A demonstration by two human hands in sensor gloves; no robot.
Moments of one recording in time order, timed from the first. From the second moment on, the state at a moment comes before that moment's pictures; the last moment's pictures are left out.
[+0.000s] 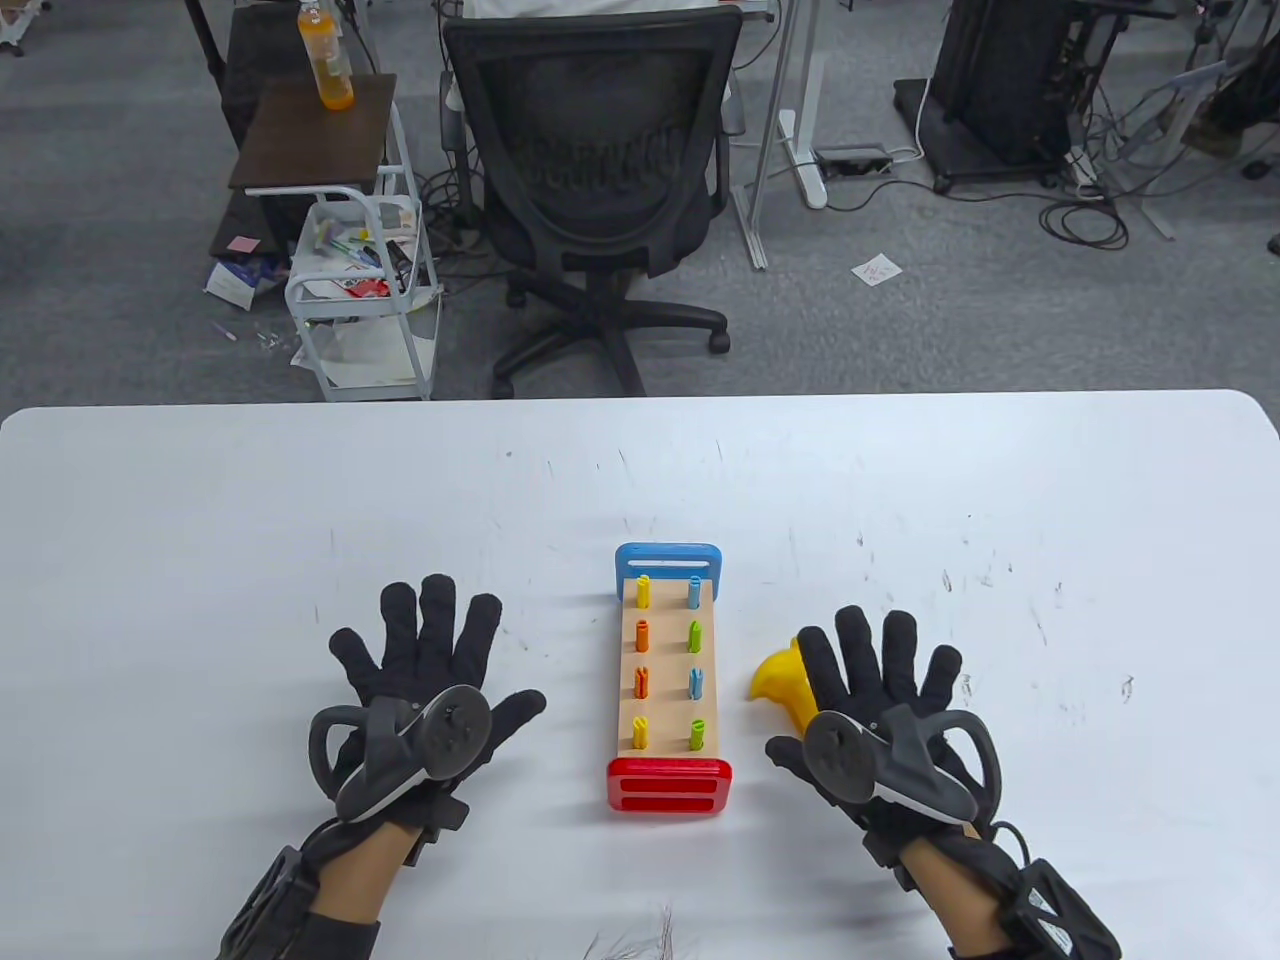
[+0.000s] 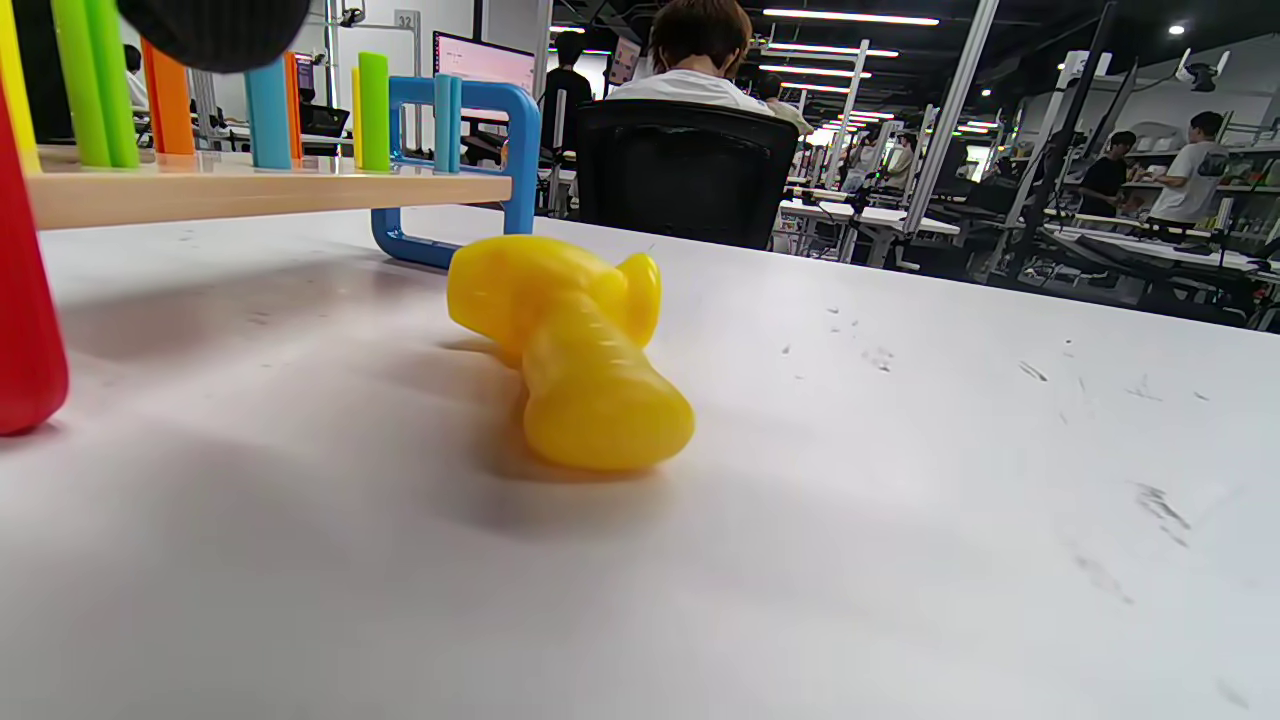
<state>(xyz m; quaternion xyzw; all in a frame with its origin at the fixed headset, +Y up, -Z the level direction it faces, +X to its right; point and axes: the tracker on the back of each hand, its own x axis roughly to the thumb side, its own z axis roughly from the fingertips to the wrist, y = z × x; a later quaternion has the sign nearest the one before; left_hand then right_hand) -0.217 -0.699 -0.313 0.07 -0.09 0.01 0.99 0.159 -0.708 -0.296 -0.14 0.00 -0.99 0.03</state>
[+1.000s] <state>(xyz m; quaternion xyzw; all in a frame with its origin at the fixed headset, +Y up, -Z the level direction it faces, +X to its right) -0.209 -0.704 -0.312 0.04 -0.09 0.00 0.99 0.148 -0.761 -0.338 -0.03 -0.08 -0.99 0.10</state>
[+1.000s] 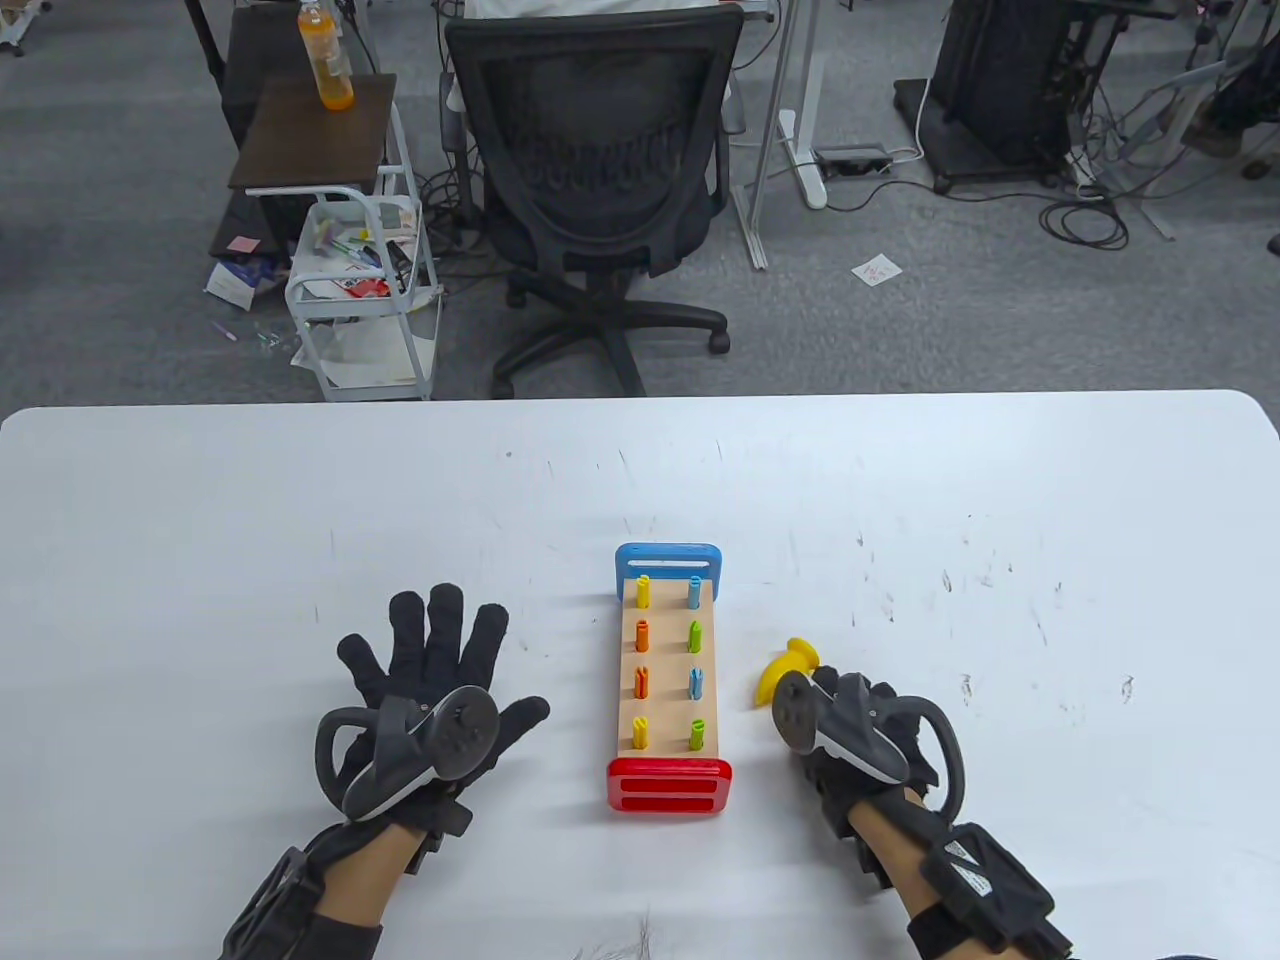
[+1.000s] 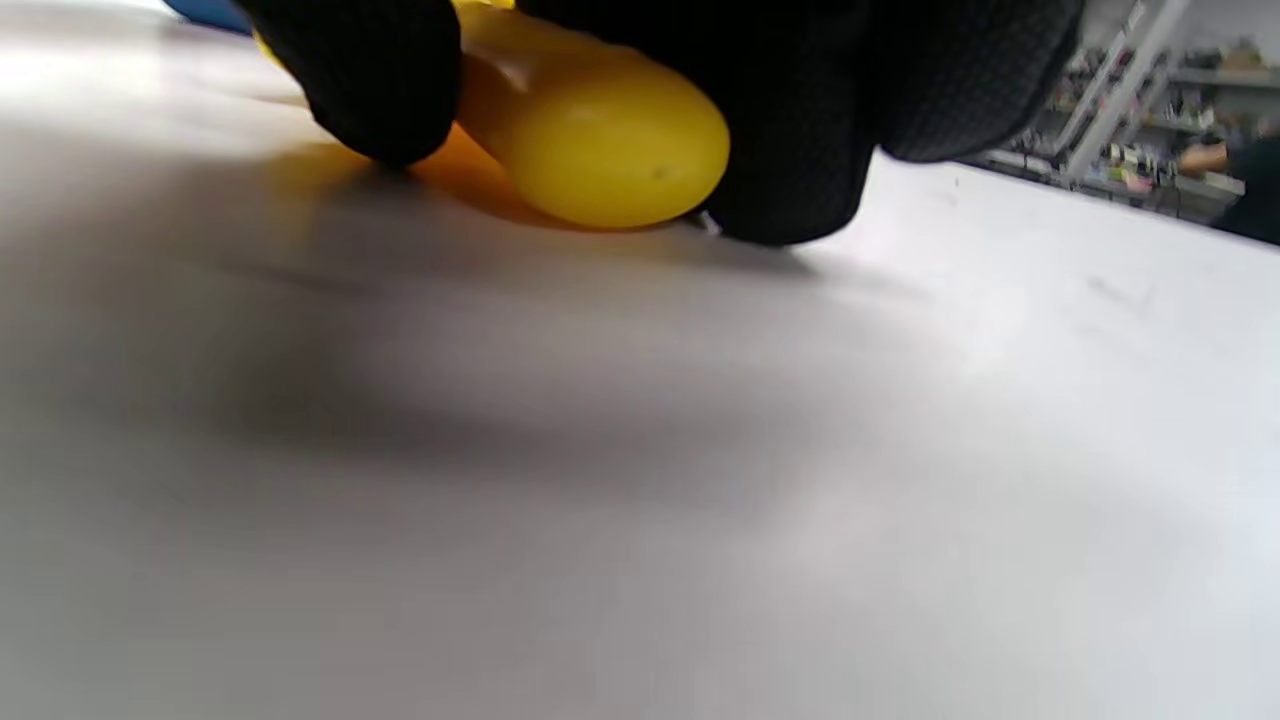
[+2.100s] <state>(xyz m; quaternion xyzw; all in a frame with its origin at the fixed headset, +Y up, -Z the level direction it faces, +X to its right) -0.108 -0.714 -0.260 0.10 -0.29 0.06 0.95 0.167 -0.711 -0.318 -0.05 0.08 -0.99 -0.05</state>
